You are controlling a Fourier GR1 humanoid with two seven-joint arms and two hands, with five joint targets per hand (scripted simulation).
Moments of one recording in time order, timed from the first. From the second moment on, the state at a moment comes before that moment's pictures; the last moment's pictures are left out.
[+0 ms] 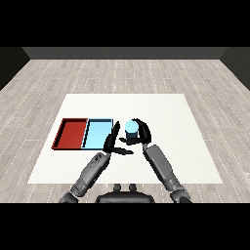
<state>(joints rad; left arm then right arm) -0.36 0.00 -0.44 -1.17 0.25 0.29 -0.37 -0.45 0.00 0.30 -1.30 -0.15 -0.26 -0.23</state>
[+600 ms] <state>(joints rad) -0.43 0.00 -0.54 -1.08 0.36 0.36 -0.41 -0.48 0.00 0.35 -1.23 -0.20 -0.27 -0.29</state>
